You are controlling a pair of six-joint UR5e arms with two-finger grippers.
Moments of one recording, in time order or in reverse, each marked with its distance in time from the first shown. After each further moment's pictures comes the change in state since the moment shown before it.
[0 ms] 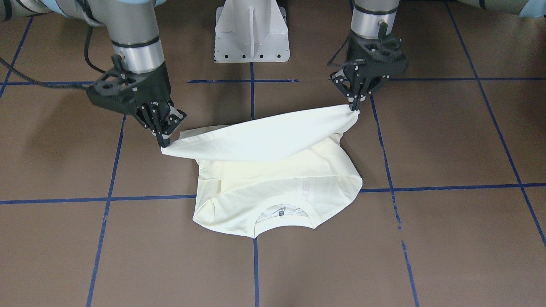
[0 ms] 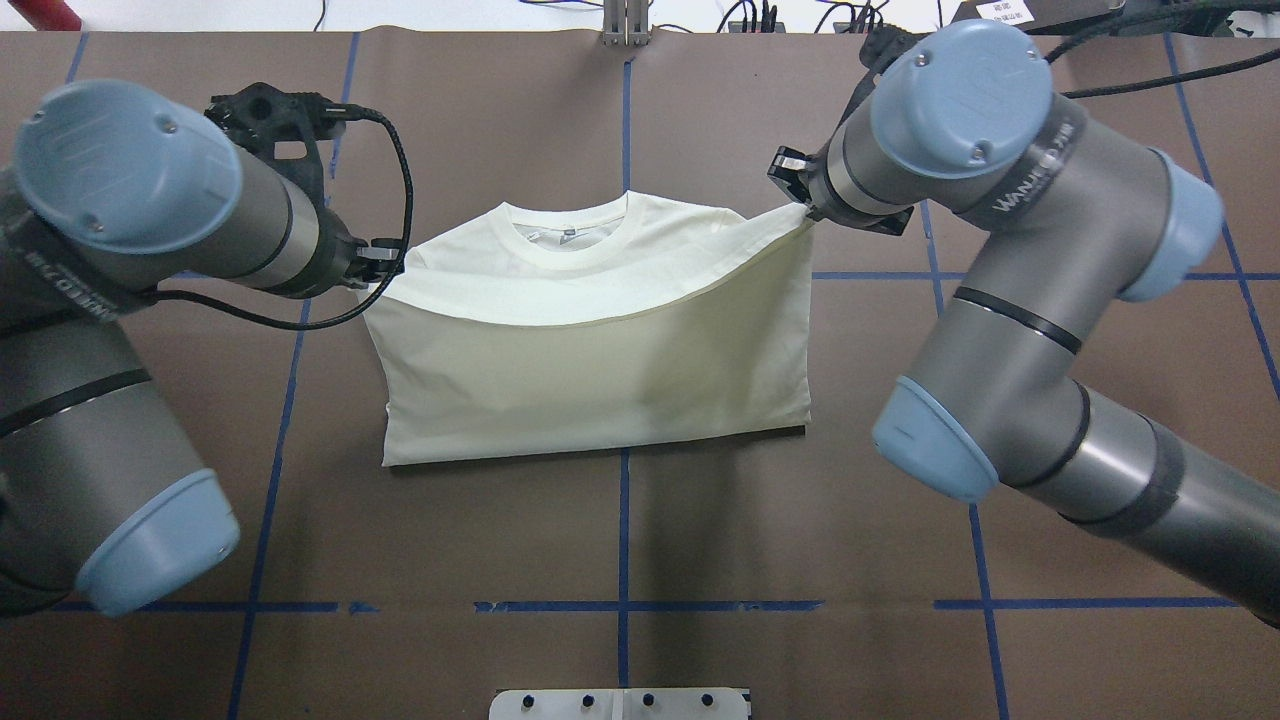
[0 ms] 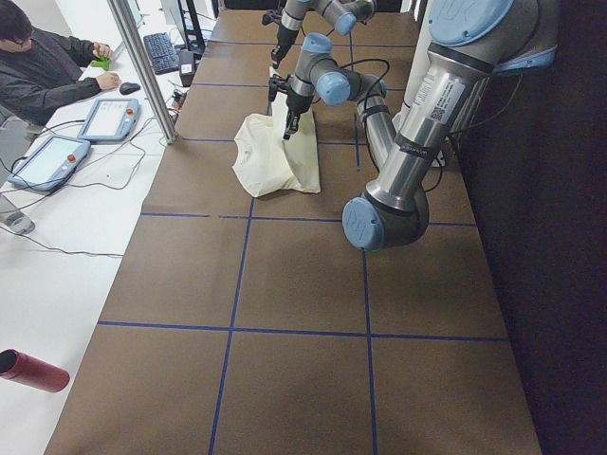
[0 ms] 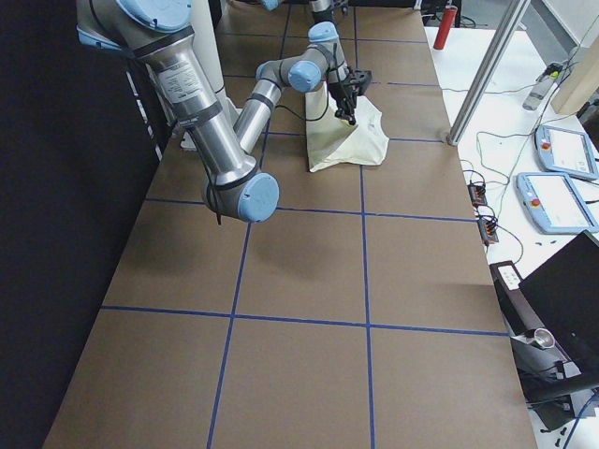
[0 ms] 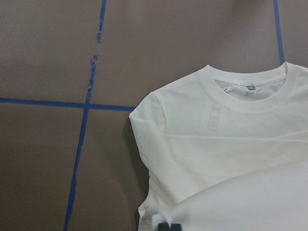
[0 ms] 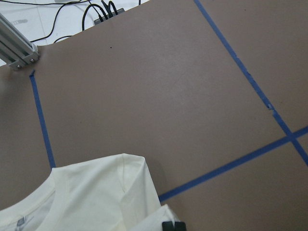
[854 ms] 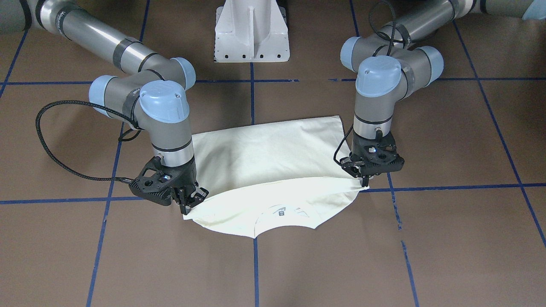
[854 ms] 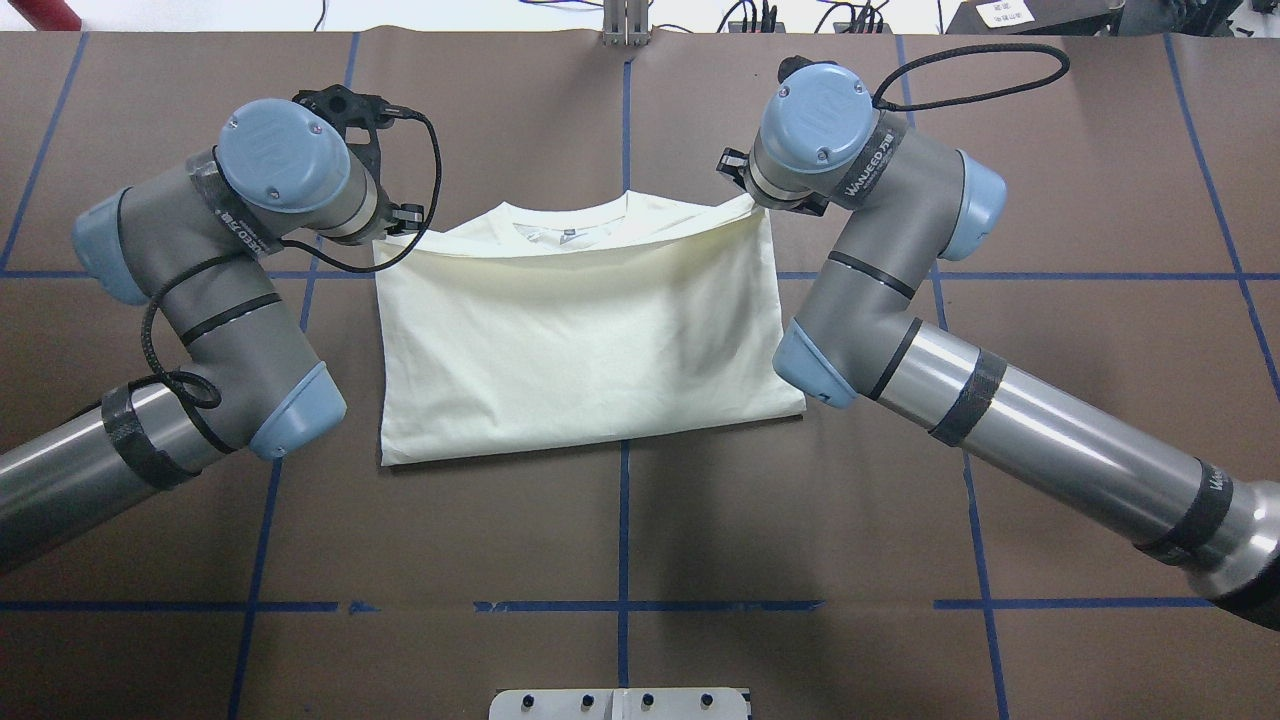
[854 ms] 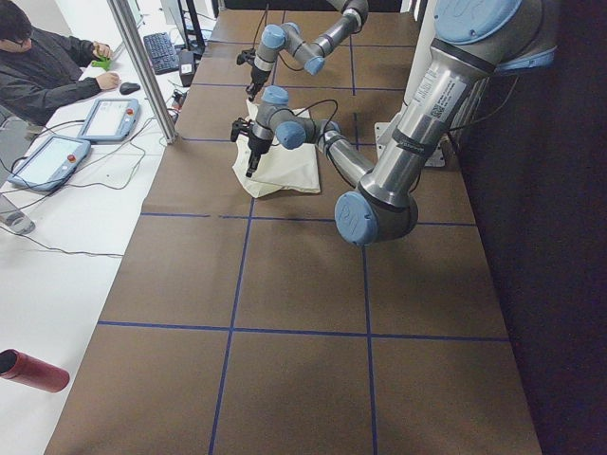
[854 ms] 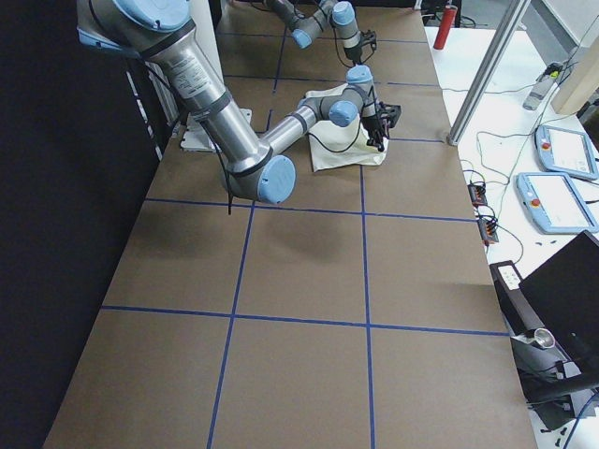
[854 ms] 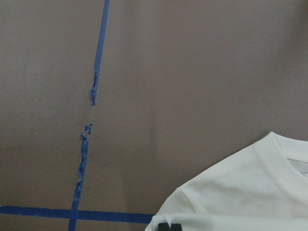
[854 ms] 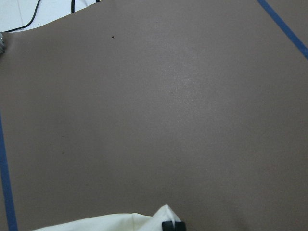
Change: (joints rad) left arm -0.045 -0.051 0.466 -0.359 0.059 0.118; right arm -0.008 0.127 -0.475 0.318 -0.030 -0.012
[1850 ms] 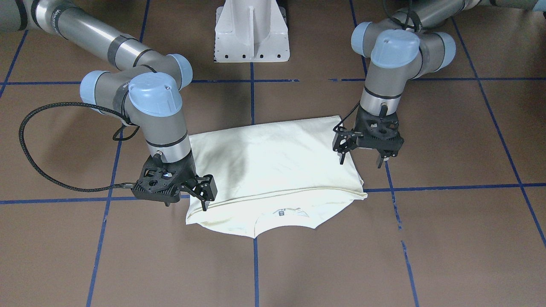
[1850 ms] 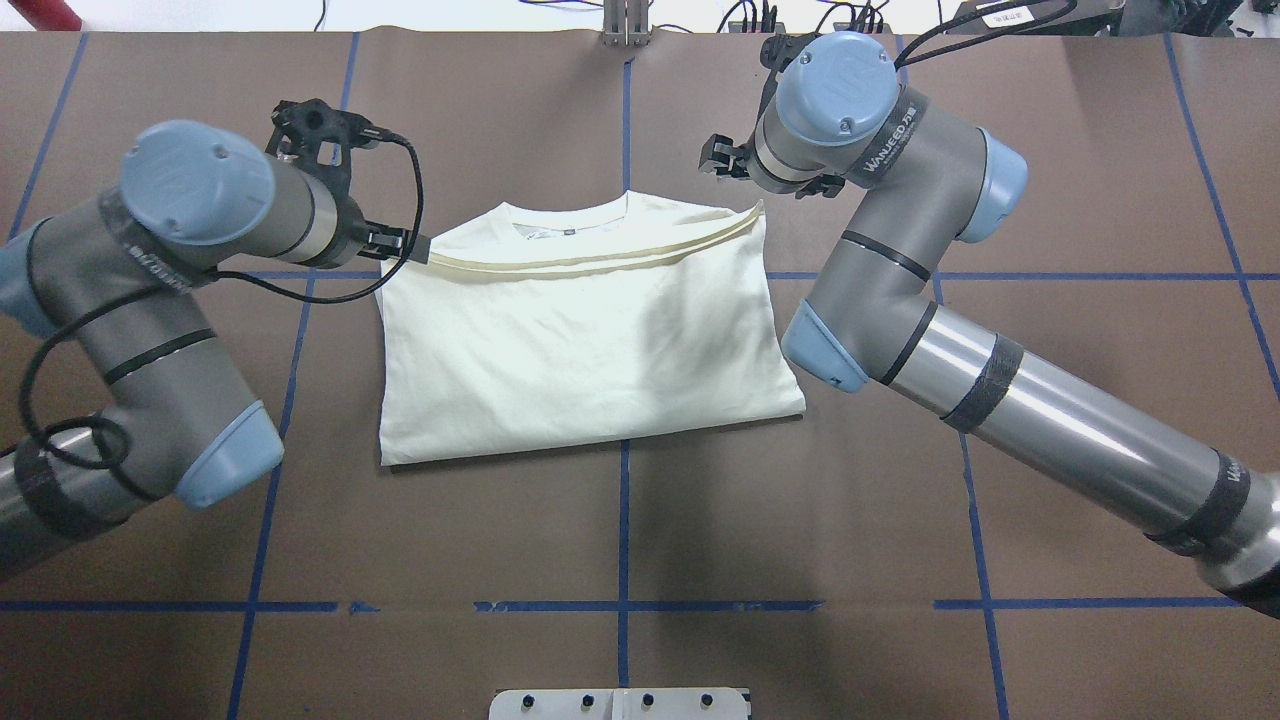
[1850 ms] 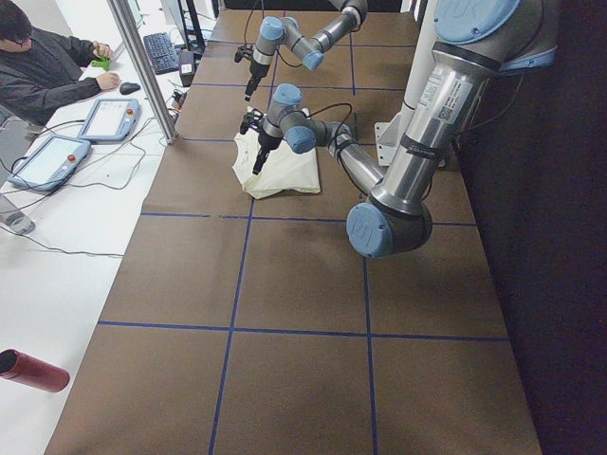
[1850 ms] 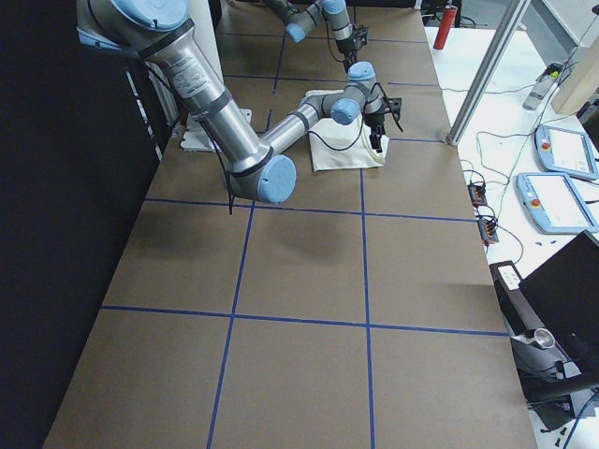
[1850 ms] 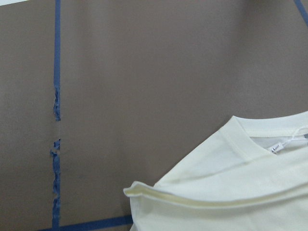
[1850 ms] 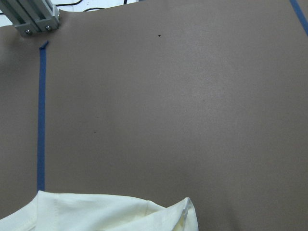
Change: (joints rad) left arm 0.017 0.168 -0.234 -0.096 -0.071 0.112; right arm 0.034 -0.008 0.054 0.006 0.075 -0.249
